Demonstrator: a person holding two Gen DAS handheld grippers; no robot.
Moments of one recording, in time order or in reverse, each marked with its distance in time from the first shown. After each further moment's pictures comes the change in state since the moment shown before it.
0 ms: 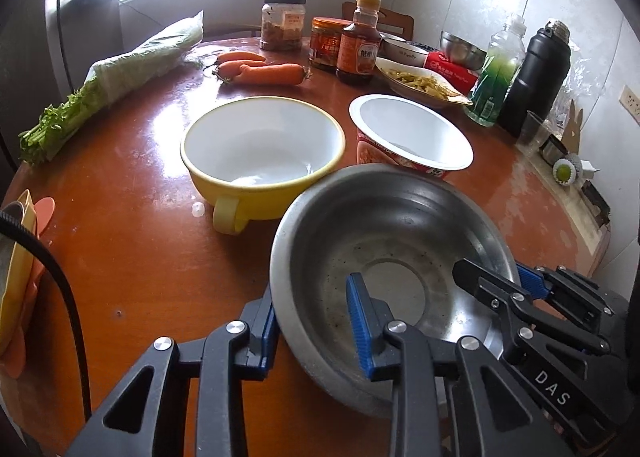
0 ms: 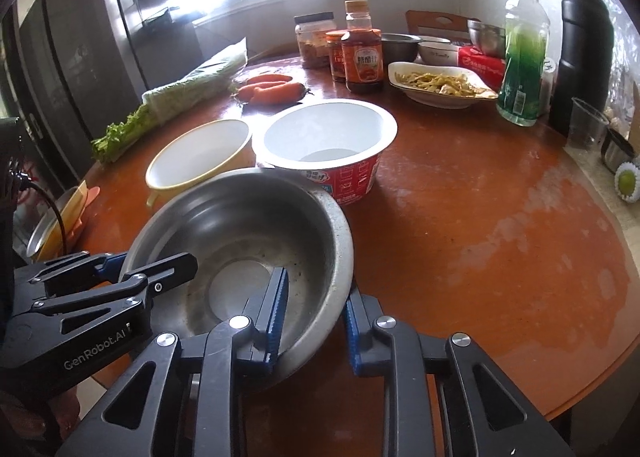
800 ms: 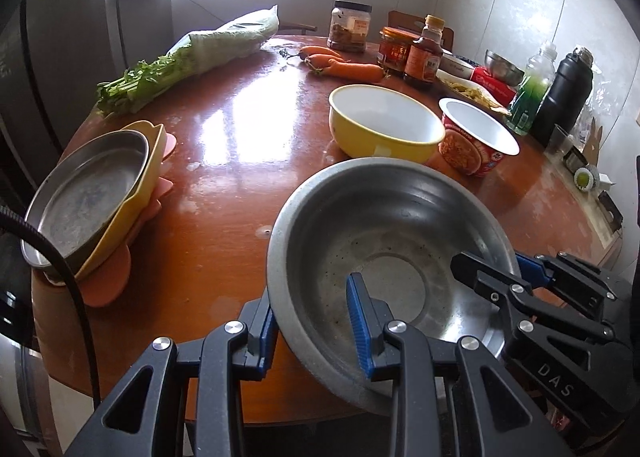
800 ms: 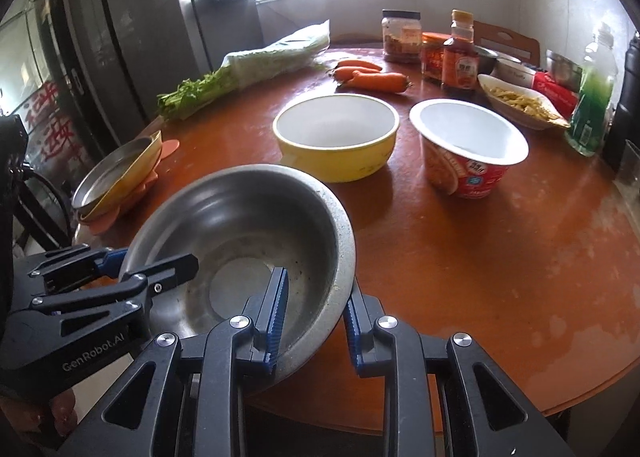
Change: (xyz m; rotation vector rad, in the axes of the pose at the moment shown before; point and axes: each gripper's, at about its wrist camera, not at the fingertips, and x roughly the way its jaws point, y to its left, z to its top) left arm -0.053 0.079 -0.047 -0.081 -0.011 0.098; right arm -0.002 0.099 -0.018 -0.146 0.036 0.102
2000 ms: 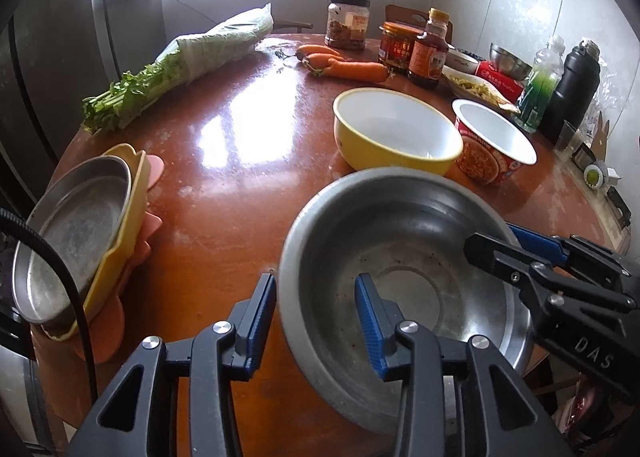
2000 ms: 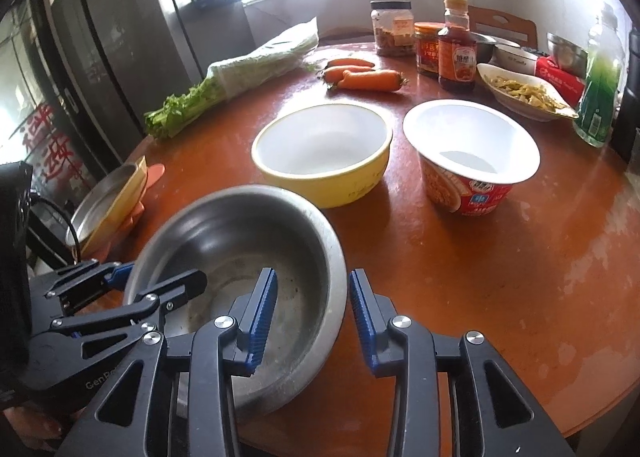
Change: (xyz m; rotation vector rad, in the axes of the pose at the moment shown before) left arm 0.018 0.001 0.025 0.033 0.008 0.009; right arm 0.014 -0.021 0.027 0.076 0.005 0.030
